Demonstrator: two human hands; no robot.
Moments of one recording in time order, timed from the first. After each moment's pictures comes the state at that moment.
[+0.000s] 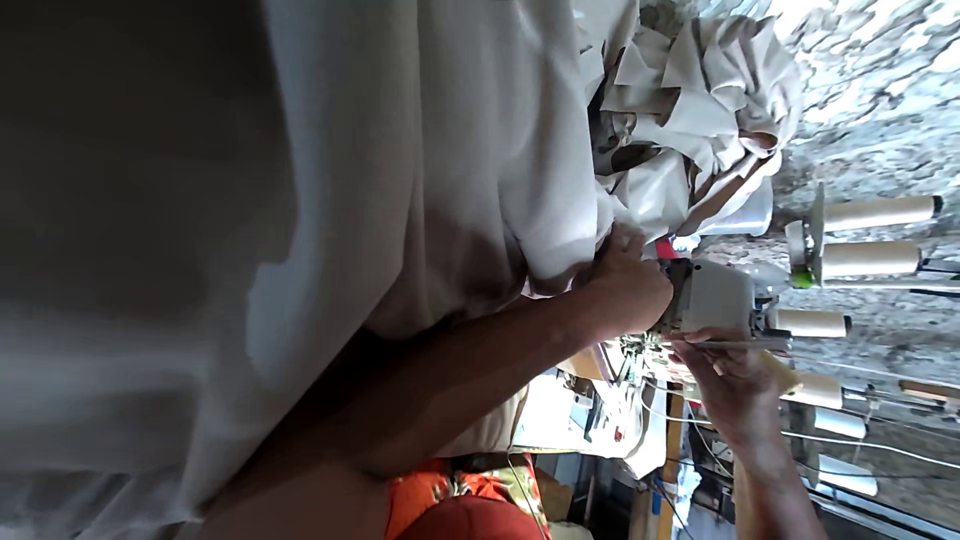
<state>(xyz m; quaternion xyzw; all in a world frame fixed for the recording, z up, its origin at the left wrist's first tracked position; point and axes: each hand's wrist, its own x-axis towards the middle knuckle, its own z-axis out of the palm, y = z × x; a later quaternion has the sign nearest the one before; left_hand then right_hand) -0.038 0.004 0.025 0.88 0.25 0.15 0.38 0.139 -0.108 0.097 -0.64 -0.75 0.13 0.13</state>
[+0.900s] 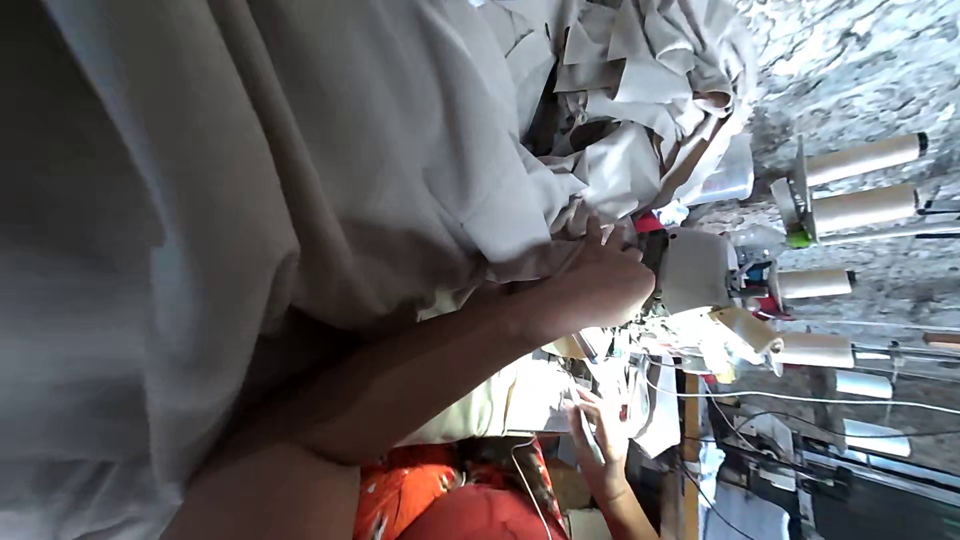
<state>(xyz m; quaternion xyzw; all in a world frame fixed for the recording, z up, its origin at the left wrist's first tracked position) -0.027 -0.010 0.025 0.88 0.23 0.19 0.37 0.162 -0.253 -0.045 -0.64 -0.75 -0.01 0.16</state>
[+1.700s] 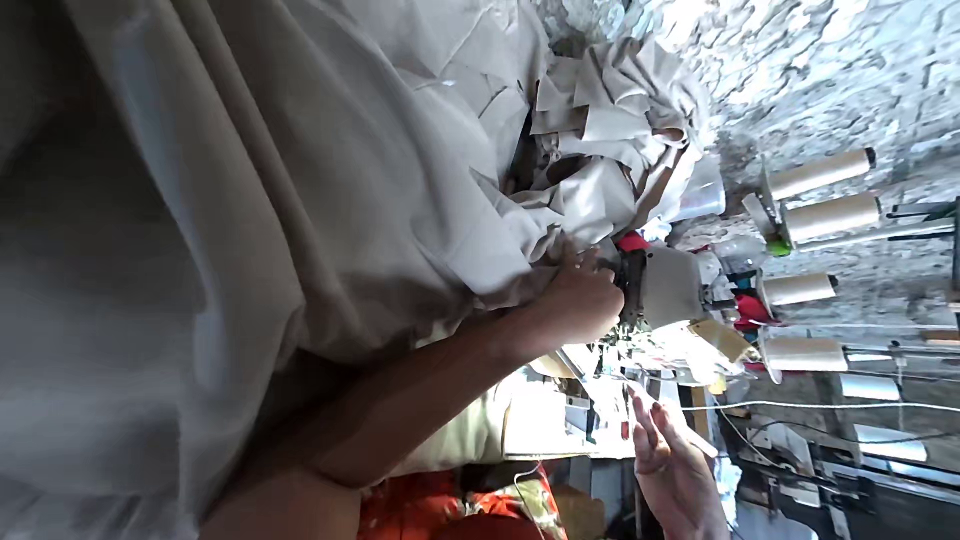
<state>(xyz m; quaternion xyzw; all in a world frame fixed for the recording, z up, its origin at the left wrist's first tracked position) -0.027 -0.007 0.020 0.88 0.24 0.18 0.36 0.113 -0.212 0.066 -0.61 -0.13 0.45 0.64</state>
